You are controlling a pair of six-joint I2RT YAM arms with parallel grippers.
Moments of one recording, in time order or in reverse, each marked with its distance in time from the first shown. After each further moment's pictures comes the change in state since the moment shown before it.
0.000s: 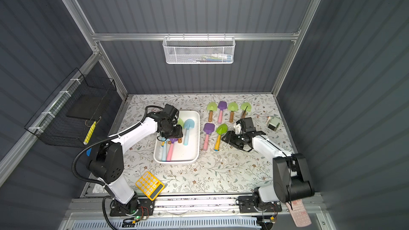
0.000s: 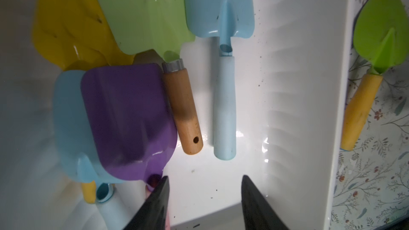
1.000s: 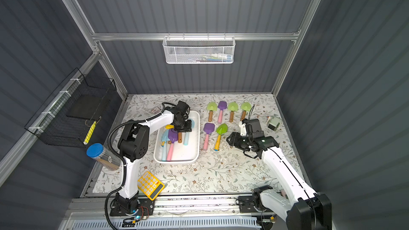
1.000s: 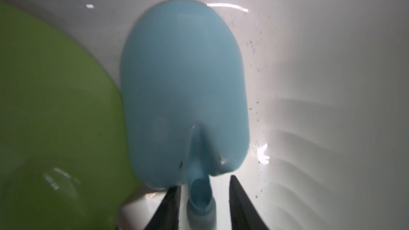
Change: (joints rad) left arm -0.010 0.407 0.321 0.072 0.048 0.003; right arm 0.056 -0.311 0.021 -0.253 0.133 -0.002
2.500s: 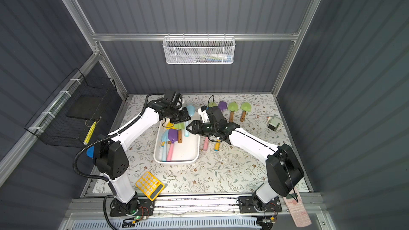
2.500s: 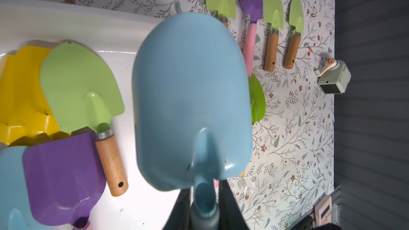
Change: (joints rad) left arm -0.025 -0.362 -0.026 -0.046 0.076 -0.184; right arm 0.408 0.494 0.315 0.508 -0.123 0.192
